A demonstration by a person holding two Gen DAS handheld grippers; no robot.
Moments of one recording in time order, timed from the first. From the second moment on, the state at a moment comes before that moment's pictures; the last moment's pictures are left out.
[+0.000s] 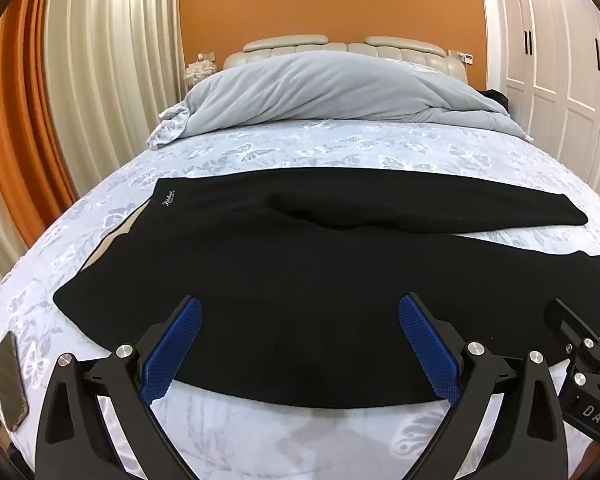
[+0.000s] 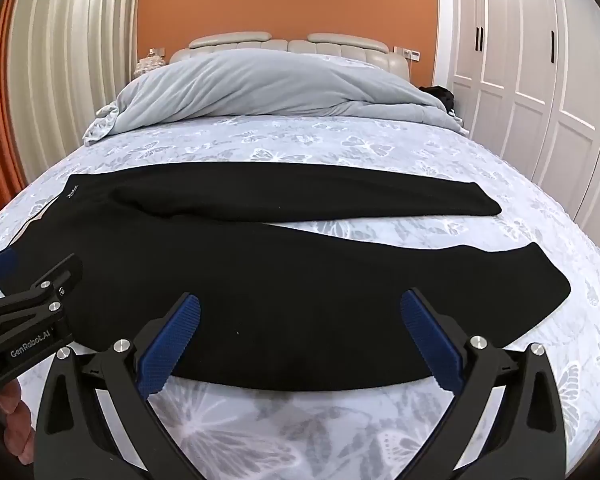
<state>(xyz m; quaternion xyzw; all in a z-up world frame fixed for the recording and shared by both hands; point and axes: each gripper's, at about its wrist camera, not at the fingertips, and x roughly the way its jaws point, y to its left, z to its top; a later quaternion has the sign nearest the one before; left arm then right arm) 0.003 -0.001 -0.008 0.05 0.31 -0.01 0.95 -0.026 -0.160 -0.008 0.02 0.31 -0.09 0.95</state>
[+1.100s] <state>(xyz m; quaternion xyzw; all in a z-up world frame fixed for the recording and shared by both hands) -0.001 0.009 -0.012 0.05 0.31 -0.01 0.95 -0.022 -0.161 -0.014 0.02 0.32 -0.10 0.94</state>
